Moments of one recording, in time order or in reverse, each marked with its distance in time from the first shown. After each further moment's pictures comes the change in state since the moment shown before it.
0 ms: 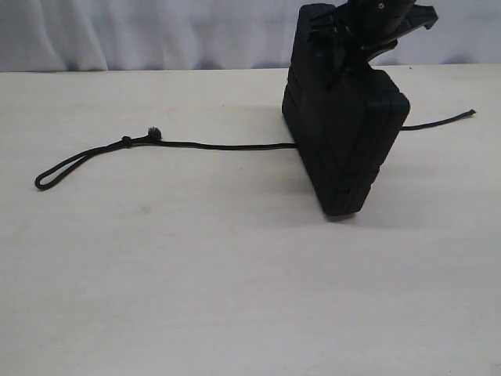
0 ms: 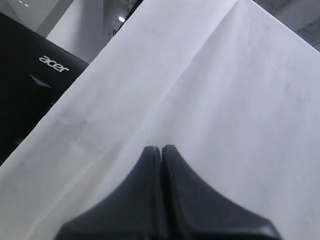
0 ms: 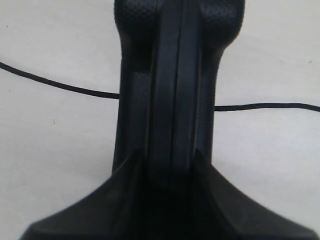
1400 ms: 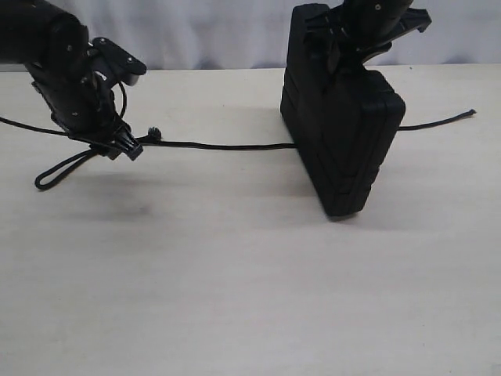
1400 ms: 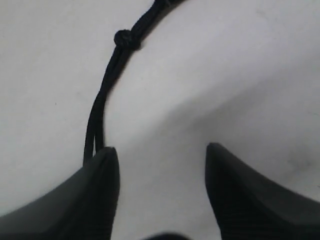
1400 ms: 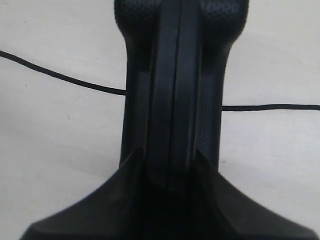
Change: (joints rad) left arm -0.266 1.940 -1.304 0.558 1.174 0.395; right arm 0.000 0.000 0.002 0.040 0.000 -0.028
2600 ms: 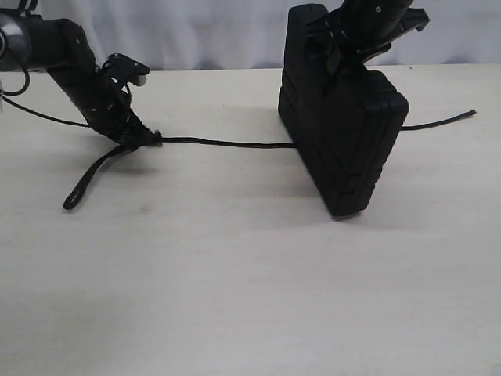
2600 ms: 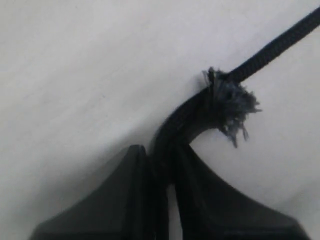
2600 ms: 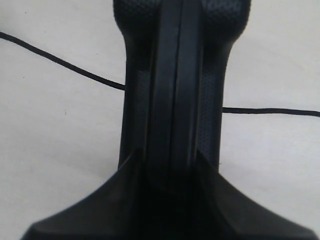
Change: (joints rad) left arm 0.171 0.410 -0.410 -0.489 0.046 0.477; right arm 0.000 0.004 0.000 0.000 0.000 -0.051
